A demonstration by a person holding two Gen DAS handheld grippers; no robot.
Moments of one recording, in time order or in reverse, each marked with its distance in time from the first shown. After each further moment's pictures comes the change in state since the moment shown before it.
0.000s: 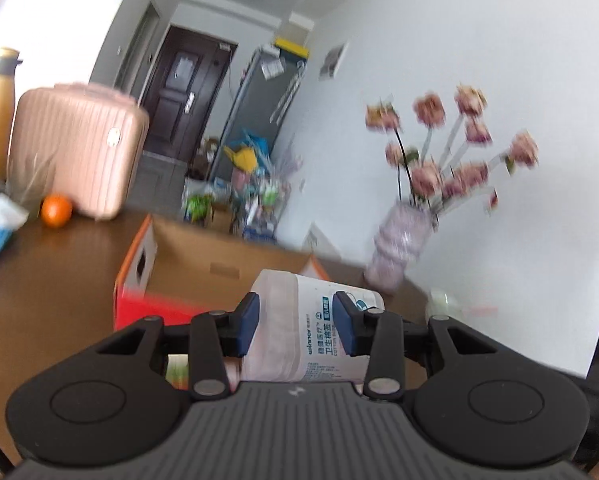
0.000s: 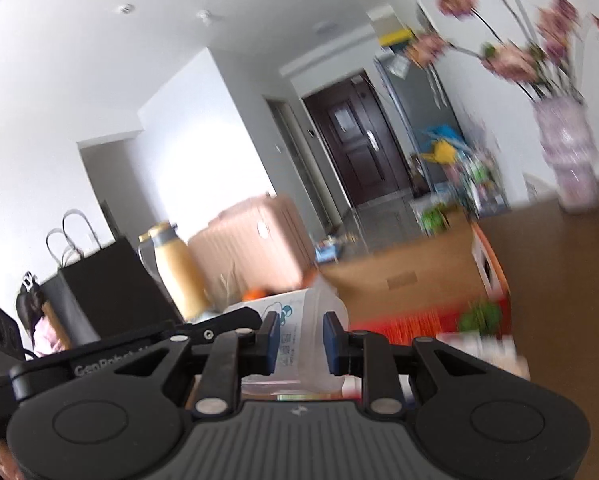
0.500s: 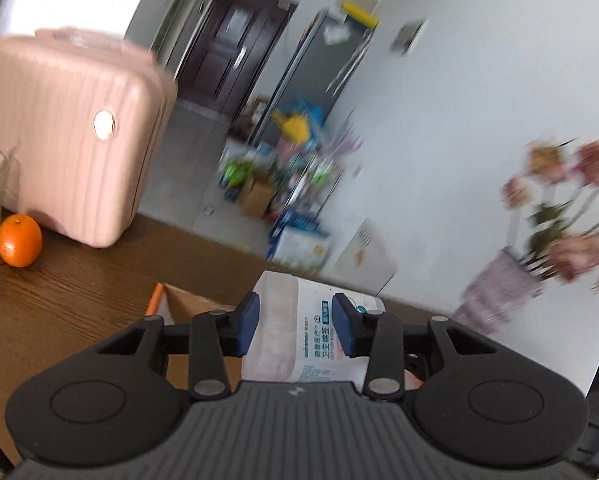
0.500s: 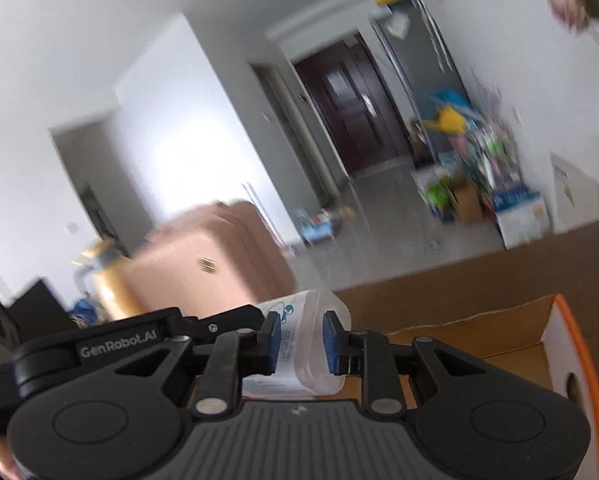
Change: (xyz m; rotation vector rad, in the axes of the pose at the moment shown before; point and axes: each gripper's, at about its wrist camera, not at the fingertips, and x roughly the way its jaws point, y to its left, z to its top) left arm 0.240 0.115 0.116 -0.144 0.170 0.123; right arm 0.282 -0.074 0.085 0.066 0.211 -0.040
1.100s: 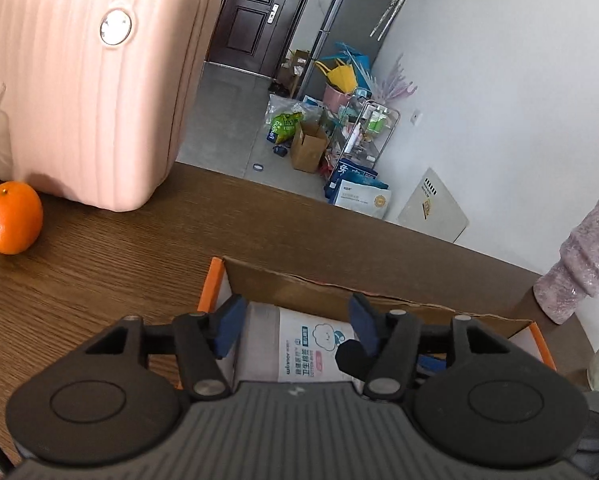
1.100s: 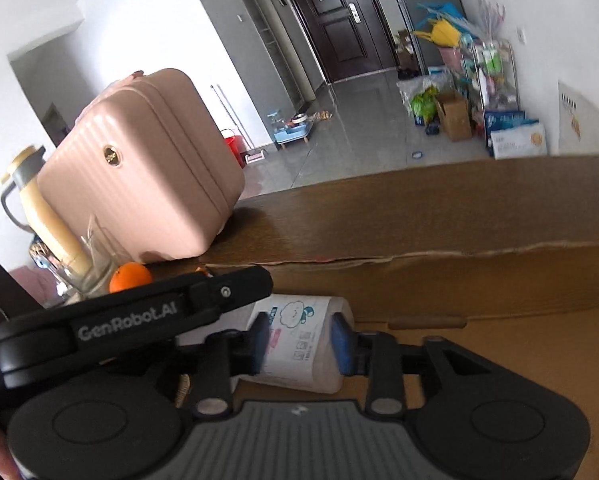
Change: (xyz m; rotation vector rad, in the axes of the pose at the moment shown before) left arm 0.094 0.057 -0.015 0.046 0.120 0.144; right arm 0.115 -0.010 -0.027 -0.043 0.253 -0.063
